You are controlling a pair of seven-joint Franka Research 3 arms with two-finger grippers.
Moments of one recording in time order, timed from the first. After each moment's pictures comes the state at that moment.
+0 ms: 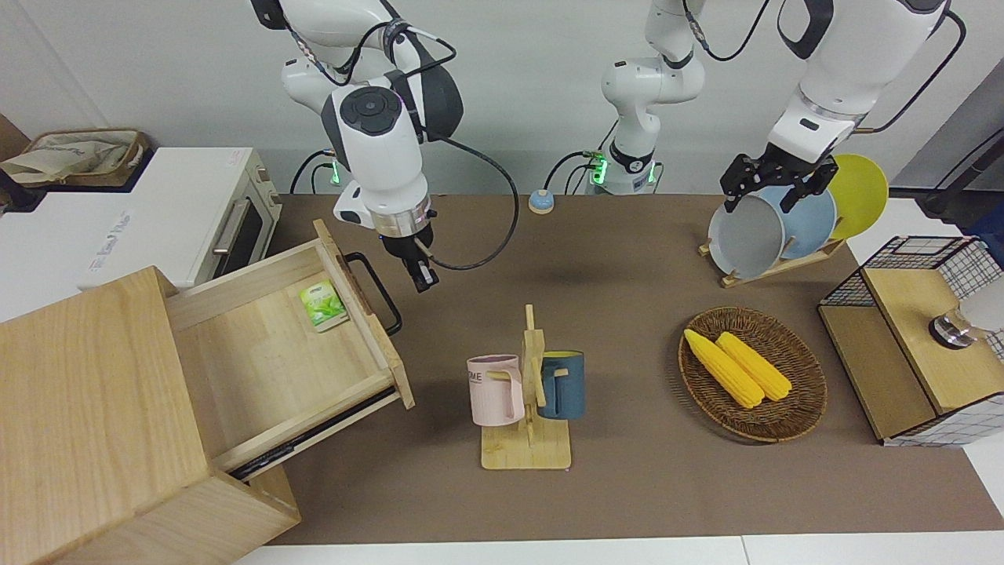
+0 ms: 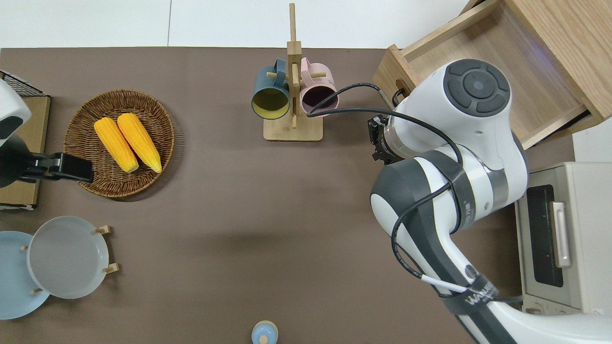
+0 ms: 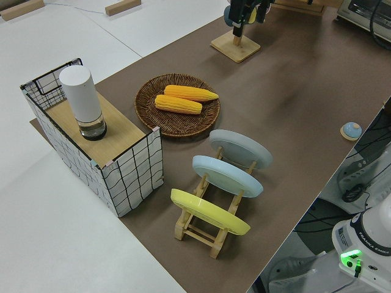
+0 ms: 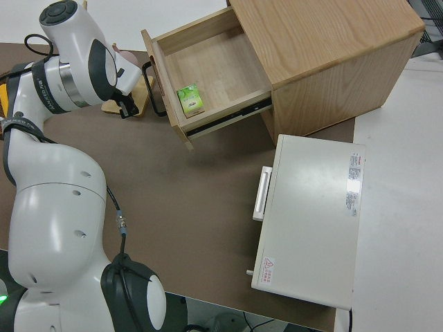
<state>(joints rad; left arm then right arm) 0.03 0.04 -0.06 -1.51 0.00 1.52 0.02 0.16 0.31 0.21 -1.52 -0.02 1.85 1.46</state>
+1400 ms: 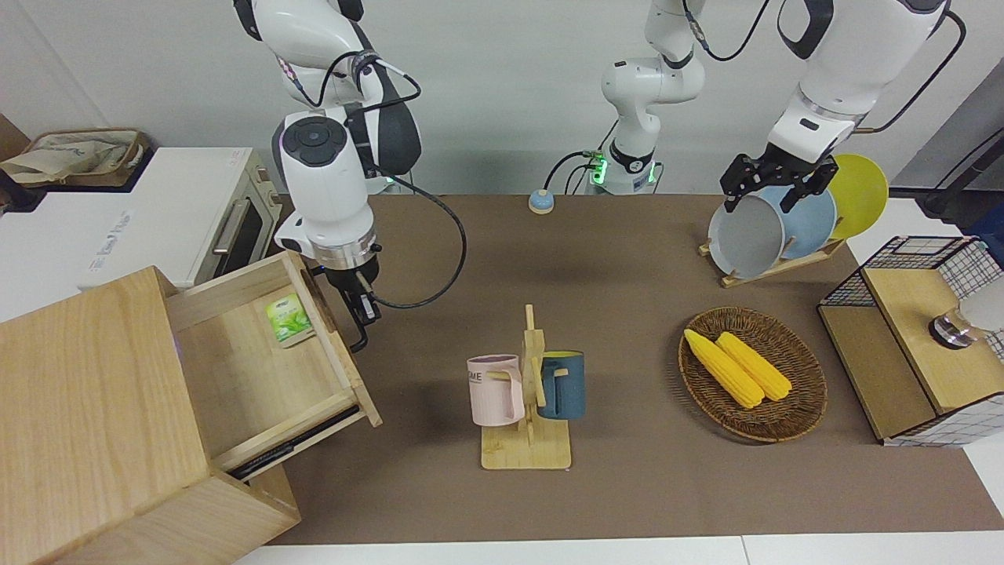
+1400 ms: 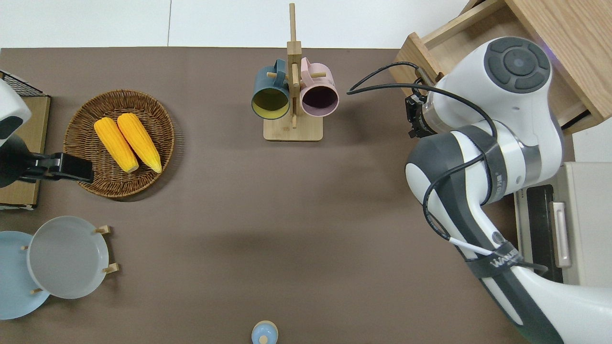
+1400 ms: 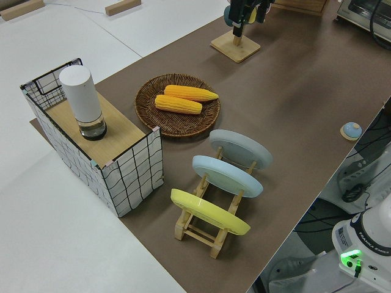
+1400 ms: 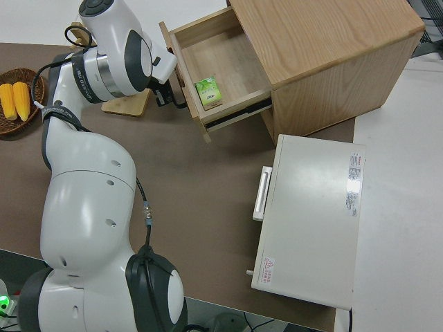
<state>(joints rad) 0.03 0.04 -0.06 -1.51 0.00 1.52 0.02 0.05 0.37 0.20 -1.45 -0.13 1.87 1.39</state>
